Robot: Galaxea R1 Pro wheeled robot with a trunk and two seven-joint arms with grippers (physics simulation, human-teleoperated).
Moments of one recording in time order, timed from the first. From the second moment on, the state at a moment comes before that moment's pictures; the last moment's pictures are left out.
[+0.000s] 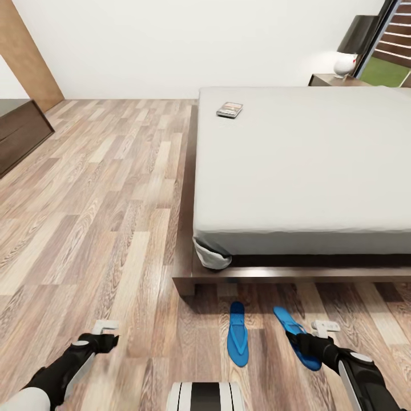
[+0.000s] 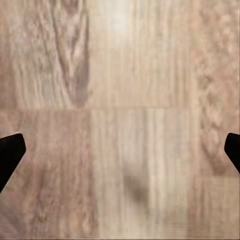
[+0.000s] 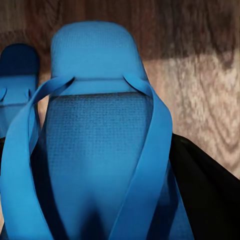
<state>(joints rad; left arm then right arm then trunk) -0.55 0.25 -0.27 -0.50 0.24 0.22 0.08 -0.25 -0.10 -0.30 -1.14 0.06 0.48 0.40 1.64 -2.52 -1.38</state>
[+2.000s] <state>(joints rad) -0.57 0.46 0.04 -0.90 0.24 0.39 0.07 -0.35 -0.08 -0.26 -1.00 0.06 0.40 0.29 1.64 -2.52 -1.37</state>
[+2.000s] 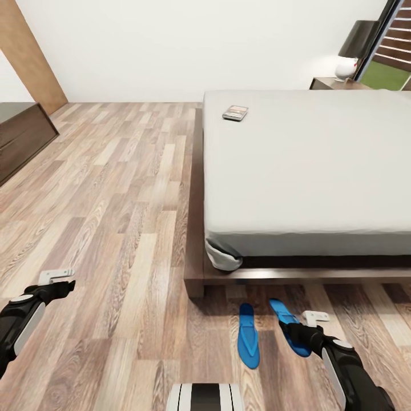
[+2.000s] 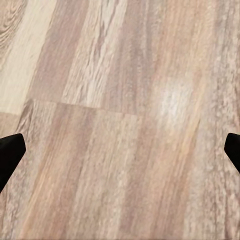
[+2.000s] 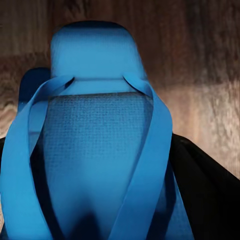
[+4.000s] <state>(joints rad) -0.57 0.46 0.04 -0.91 0.24 0.39 0.07 -0.36 -0.07 -0.25 -0.95 0.06 0.40 0.21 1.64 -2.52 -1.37</state>
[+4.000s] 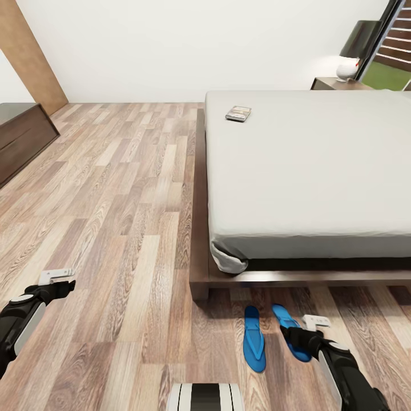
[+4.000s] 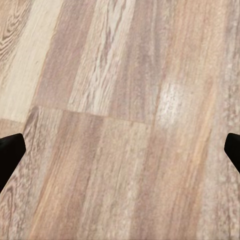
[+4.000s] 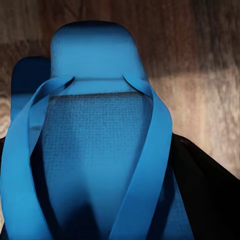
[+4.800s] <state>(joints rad) -0.57 0.46 0.04 -0.91 0.24 0.38 0.07 -0.39 -0.04 -0.22 -0.90 0.07 0.40 0.20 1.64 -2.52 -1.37</state>
